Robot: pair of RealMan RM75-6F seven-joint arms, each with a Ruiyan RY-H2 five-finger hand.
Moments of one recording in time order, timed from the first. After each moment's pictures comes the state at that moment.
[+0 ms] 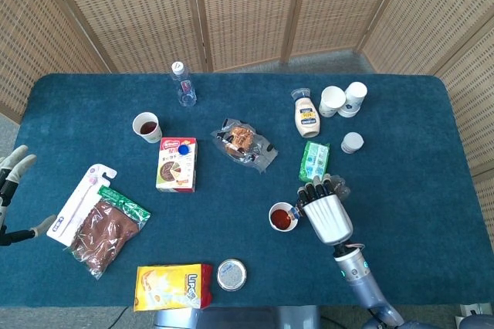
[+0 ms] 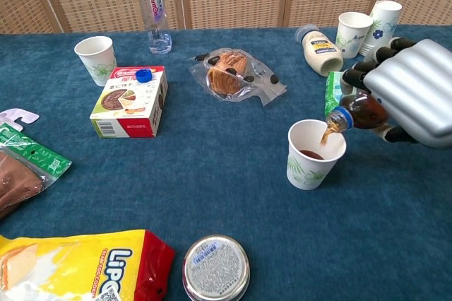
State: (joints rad) left arm -0.11 -0.88 -0.05 -1.86 1.59 1.54 -0.23; right arm 0.39 -1.76 0.07 -1.23 -1.70 1.46 -0.76
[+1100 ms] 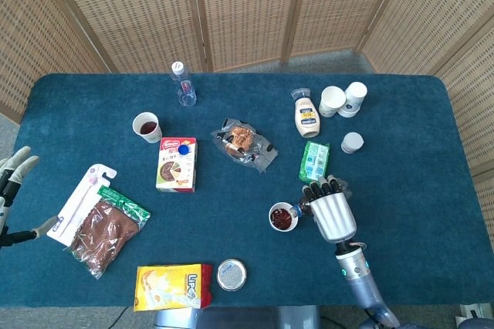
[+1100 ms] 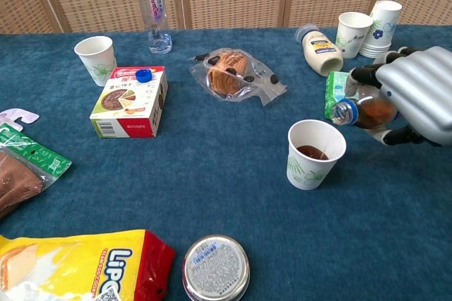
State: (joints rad) left arm -0.11 -0.87 -0.05 -1.86 1.59 1.52 -0.25; right arm 0.36 -1.78 0.09 -1.25 -1.62 1.45 -0.54
